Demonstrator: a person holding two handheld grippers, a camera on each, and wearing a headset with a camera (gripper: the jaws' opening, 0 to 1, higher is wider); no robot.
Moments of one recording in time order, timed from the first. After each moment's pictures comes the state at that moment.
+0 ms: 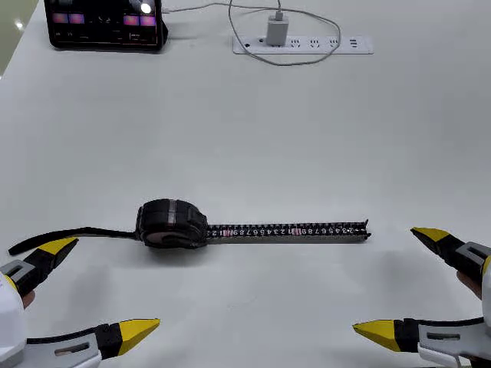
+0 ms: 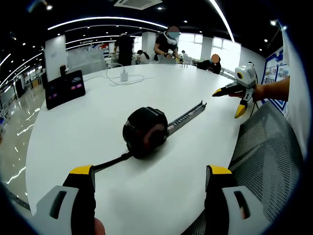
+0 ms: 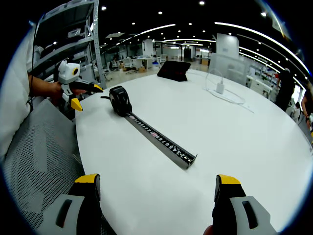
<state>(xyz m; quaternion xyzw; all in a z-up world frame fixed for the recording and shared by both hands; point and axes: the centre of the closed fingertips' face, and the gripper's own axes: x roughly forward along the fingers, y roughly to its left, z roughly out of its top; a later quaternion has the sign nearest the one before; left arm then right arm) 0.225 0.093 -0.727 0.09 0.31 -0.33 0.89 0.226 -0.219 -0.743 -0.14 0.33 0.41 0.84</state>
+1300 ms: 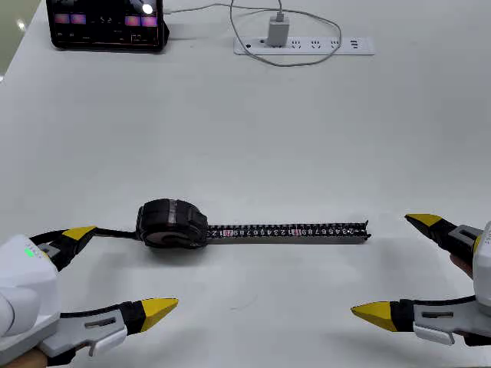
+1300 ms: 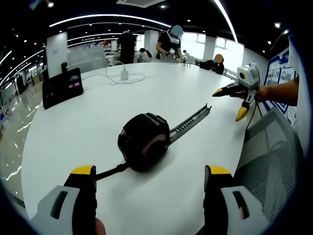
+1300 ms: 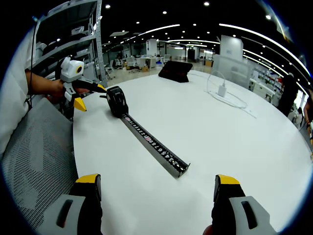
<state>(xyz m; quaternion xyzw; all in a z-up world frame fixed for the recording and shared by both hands) 0.248 0.069 -0.730 0.08 0.32 -0.32 0.89 0.245 -0.211 -0.733 -0.15 0.32 0.43 0.83</state>
